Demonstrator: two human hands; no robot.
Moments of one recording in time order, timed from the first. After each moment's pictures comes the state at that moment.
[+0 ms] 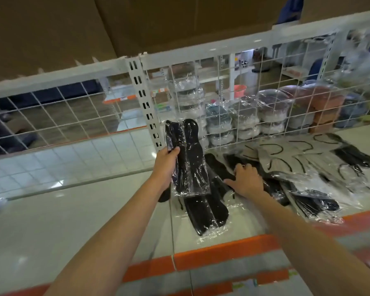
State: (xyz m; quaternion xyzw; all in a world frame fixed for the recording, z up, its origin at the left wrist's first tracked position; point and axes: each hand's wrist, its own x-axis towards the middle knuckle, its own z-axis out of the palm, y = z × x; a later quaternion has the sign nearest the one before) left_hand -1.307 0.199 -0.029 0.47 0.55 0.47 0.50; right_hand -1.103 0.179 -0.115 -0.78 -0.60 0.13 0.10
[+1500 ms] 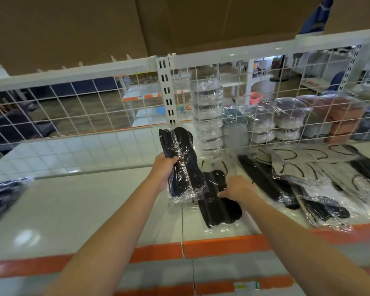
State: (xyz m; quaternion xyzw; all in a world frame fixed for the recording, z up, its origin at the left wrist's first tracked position) left_hand -1.353 0.169 -0.027 0.42 0.59 0.46 0.50; right_hand -1.159 0.170 -0.108 -0.76 -0.62 0.19 0.00
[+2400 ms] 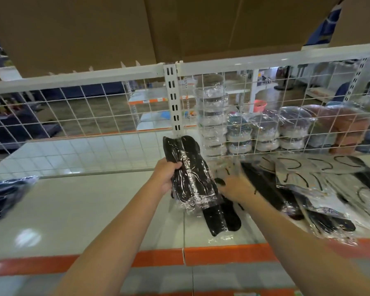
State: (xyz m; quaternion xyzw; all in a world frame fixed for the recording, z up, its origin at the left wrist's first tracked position) left_hand -1.358 0.170 -0.022 0.35 0.58 0.47 0.56; right_hand -1.164 0.180 -0.096 -0.70 -0.67 0.23 0.09
